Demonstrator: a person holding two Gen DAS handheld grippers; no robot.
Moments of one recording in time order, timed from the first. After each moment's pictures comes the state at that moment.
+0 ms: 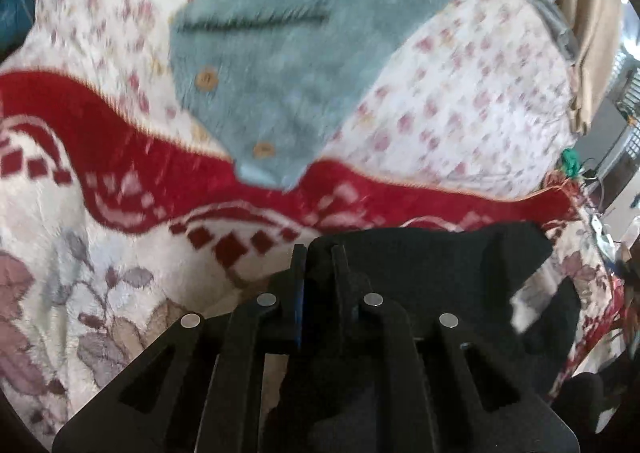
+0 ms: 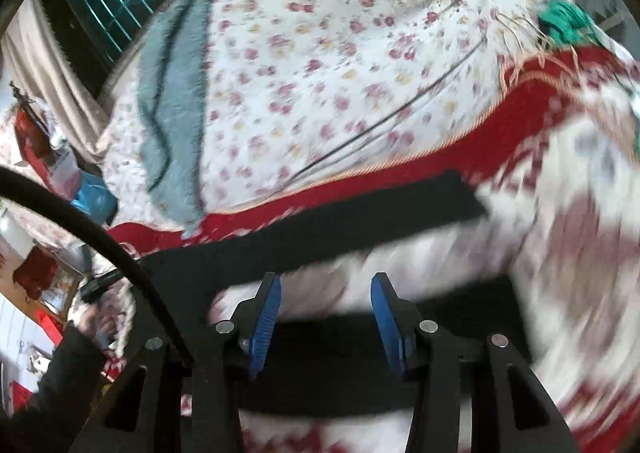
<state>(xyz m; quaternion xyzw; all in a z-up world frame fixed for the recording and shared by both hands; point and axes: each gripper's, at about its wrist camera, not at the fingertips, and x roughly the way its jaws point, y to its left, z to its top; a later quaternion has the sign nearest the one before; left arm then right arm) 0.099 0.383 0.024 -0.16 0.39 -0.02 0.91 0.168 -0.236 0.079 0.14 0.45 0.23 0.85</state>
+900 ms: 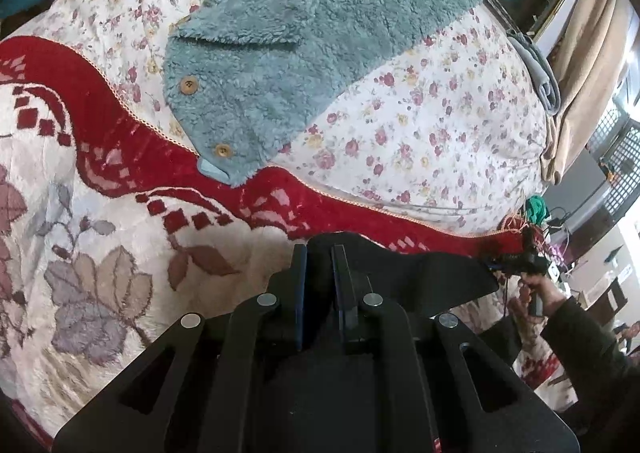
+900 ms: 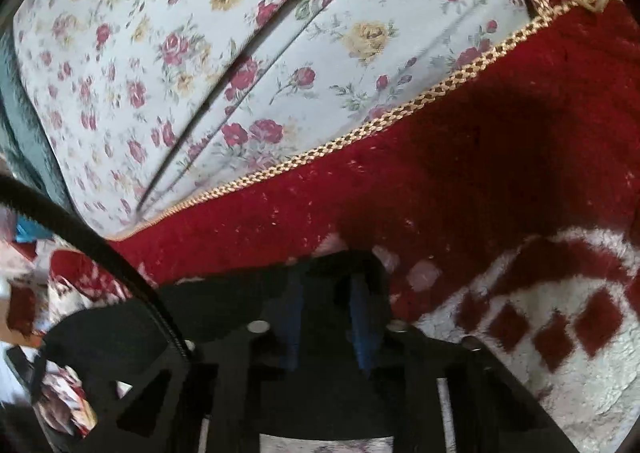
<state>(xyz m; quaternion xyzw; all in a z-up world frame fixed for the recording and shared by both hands) 0.065 0.340 0.068 -0.26 0.36 -0.01 0.90 0.412 -0.262 -0.066 0.14 0.62 0.19 0.75</state>
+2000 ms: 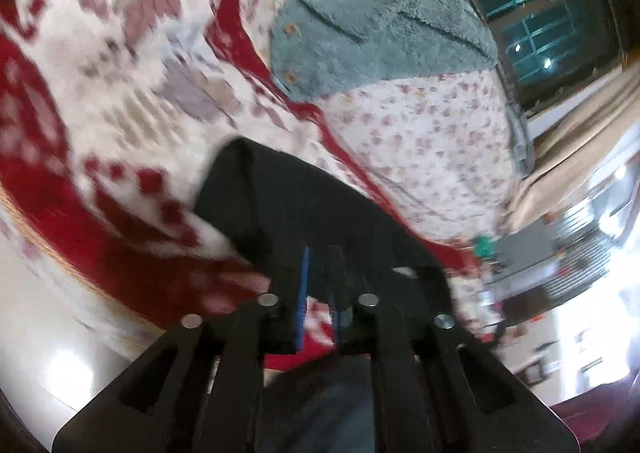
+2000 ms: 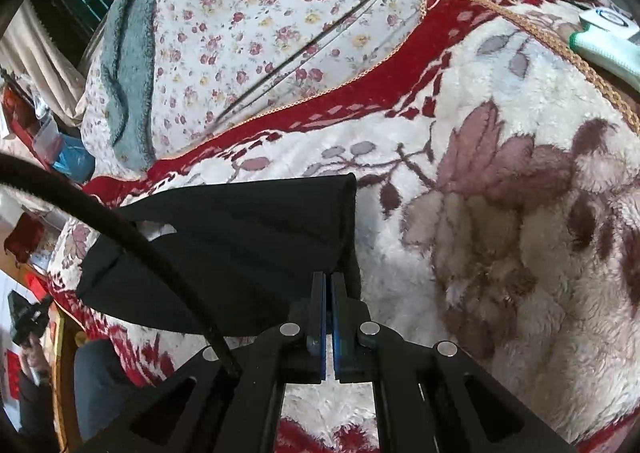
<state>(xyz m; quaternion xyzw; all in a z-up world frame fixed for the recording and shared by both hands) -0.165 0.327 0.027 -0.47 0.32 -0.01 0.82 0.151 -0.356 -0.009 0.11 0.51 0.25 0.82</state>
